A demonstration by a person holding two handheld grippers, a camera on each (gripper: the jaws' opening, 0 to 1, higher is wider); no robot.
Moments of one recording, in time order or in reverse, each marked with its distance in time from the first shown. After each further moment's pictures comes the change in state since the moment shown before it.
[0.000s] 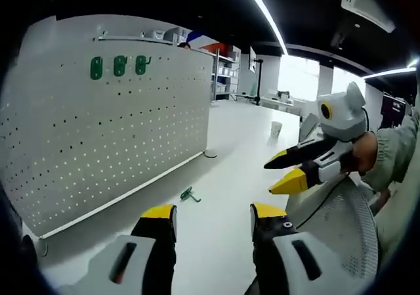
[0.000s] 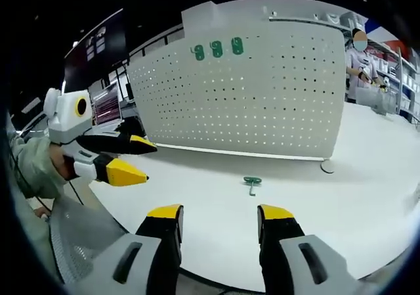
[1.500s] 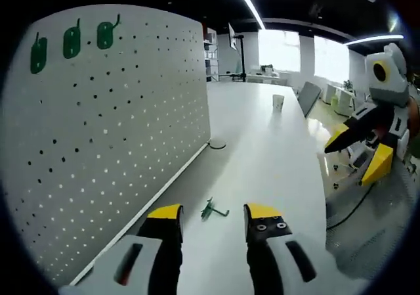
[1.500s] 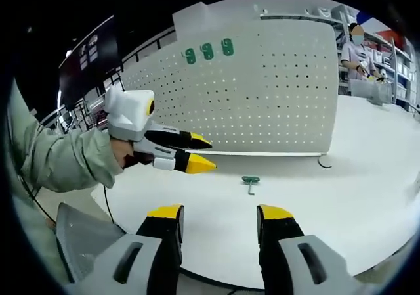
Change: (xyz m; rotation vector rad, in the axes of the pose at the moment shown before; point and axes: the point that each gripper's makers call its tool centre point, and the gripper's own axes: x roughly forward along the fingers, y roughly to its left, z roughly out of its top) left arm 0.107 0.049 -0.001 0.180 0.109 -0.070; right arm -0.004 -0.005 0.007 0.054 -0.009 -0.016
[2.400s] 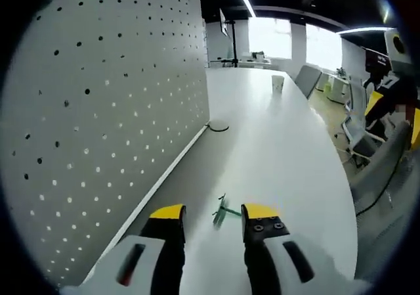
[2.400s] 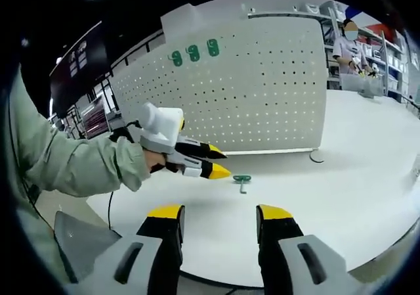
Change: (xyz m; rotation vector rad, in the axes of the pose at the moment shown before) left arm 0.069 0.021 -0.030 0.050 0.077 -0.058; right arm 0.000 -0.013 -0.002 0.051 0.001 -0.054
